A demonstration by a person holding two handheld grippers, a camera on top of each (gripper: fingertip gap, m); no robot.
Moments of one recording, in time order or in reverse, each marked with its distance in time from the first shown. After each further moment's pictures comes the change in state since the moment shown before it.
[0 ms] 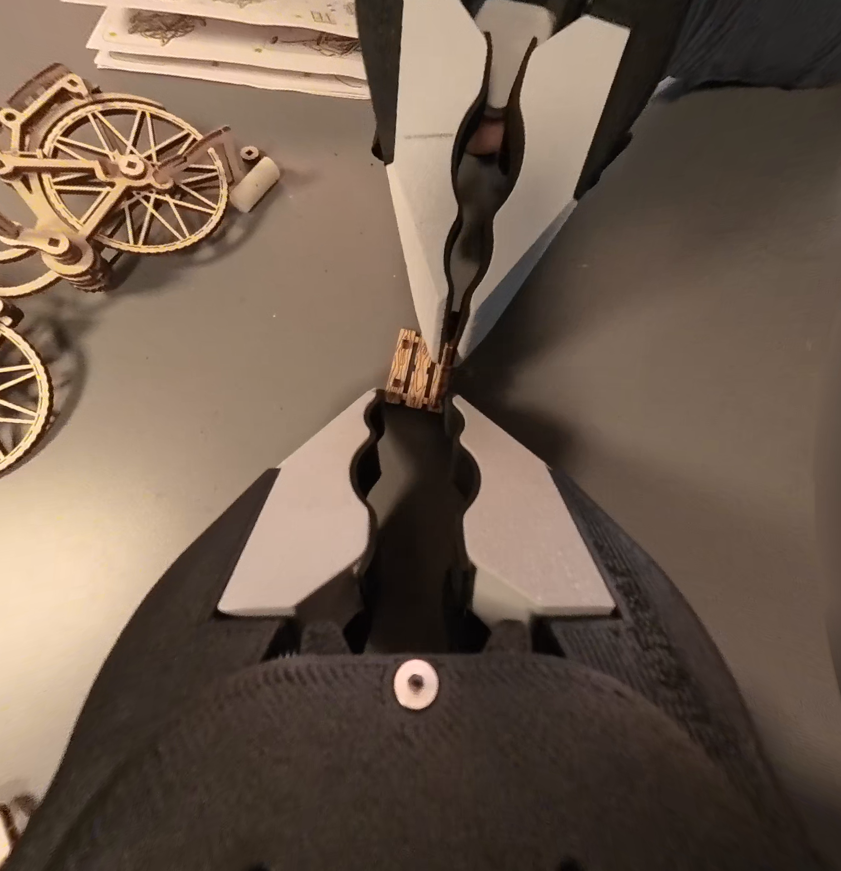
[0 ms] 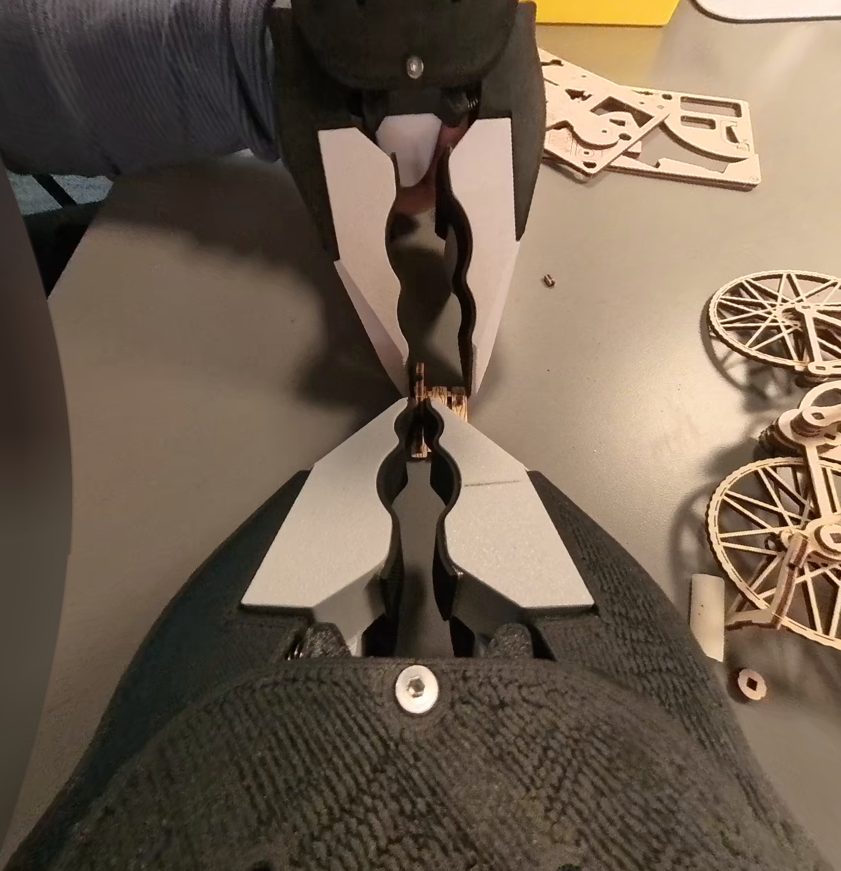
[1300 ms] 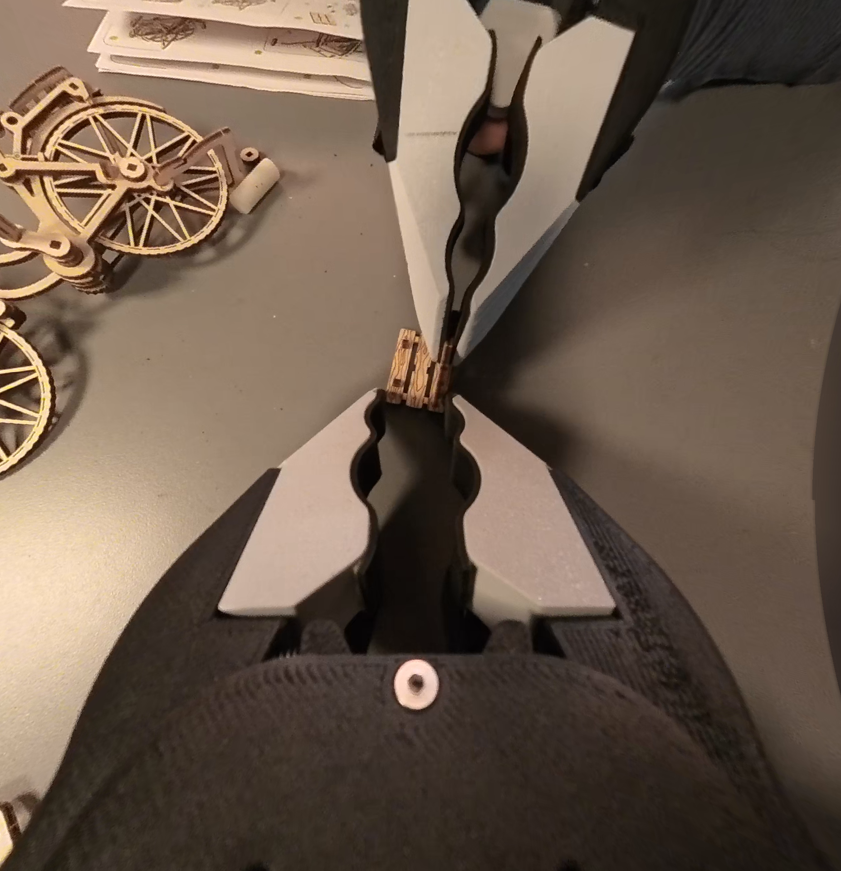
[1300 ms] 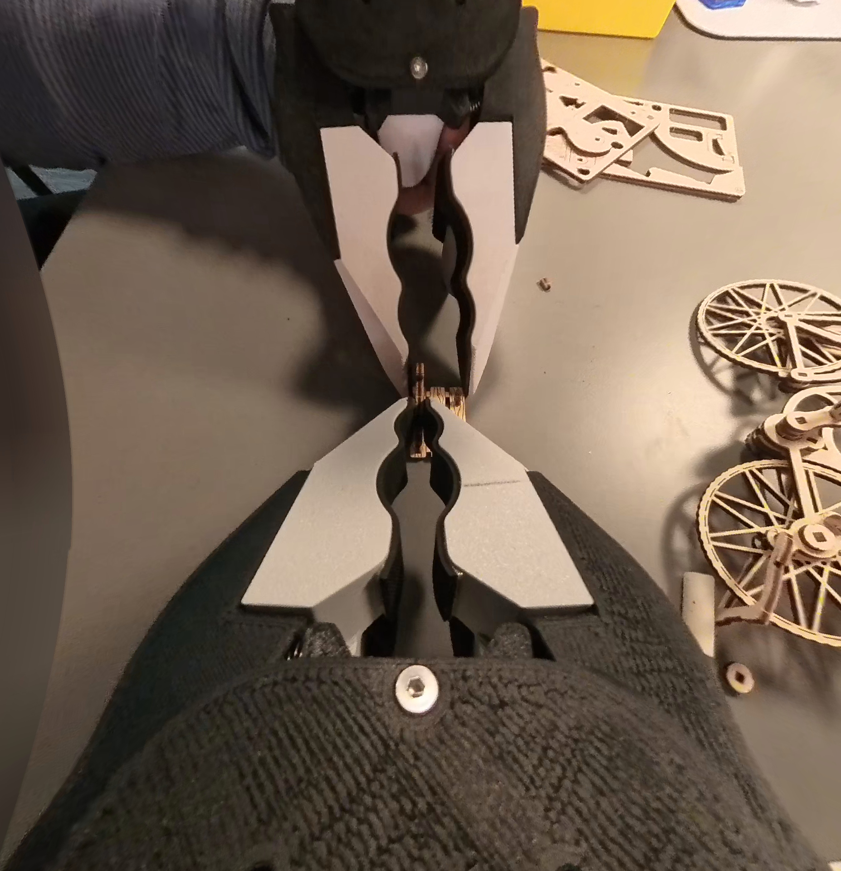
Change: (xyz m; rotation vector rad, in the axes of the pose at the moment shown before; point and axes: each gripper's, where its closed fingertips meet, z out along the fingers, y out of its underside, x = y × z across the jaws) left arm 0.000 0.000 0.000 0.001 -0.004 0.007; right arm 0.000 0.000 0.000 0.000 0.027 -0.023
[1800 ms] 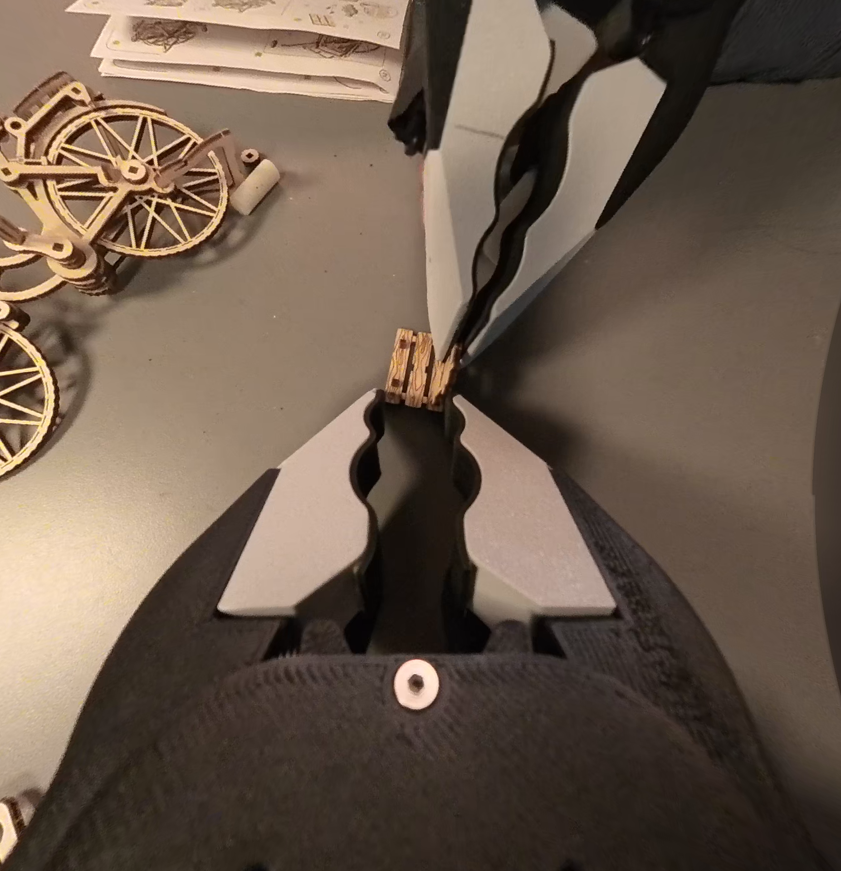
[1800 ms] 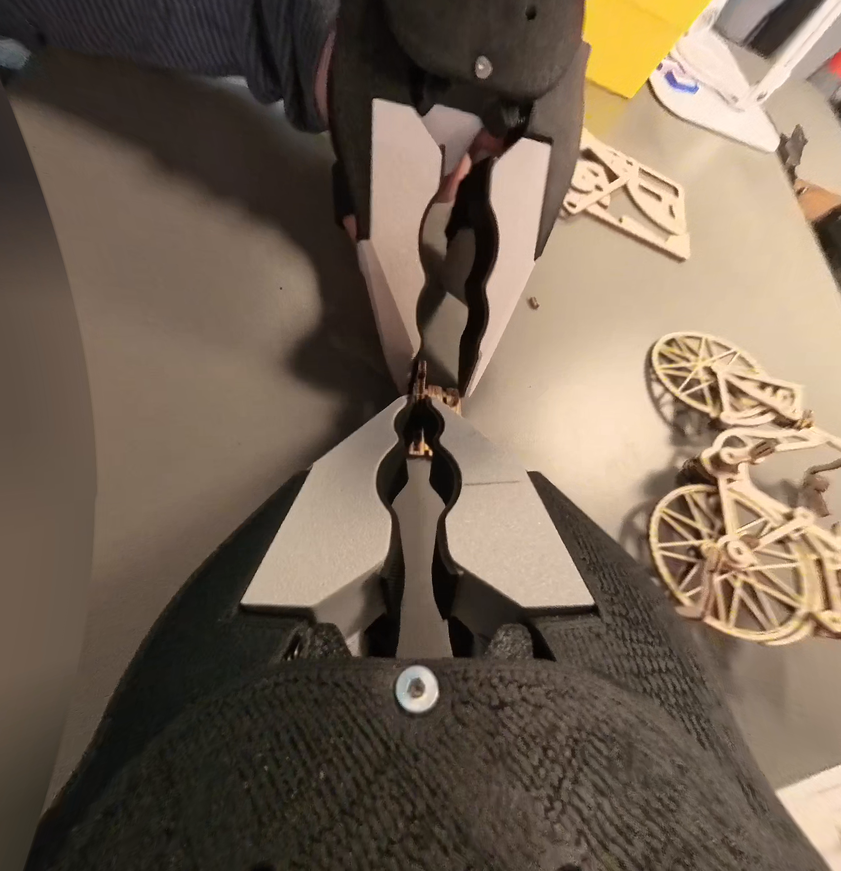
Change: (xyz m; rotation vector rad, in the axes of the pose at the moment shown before) left arm 0.000 0.000 -0.001 0.000 -0.008 0.010; right arm -0.002 0.001 0.000 -0.022 0.126 -0.234
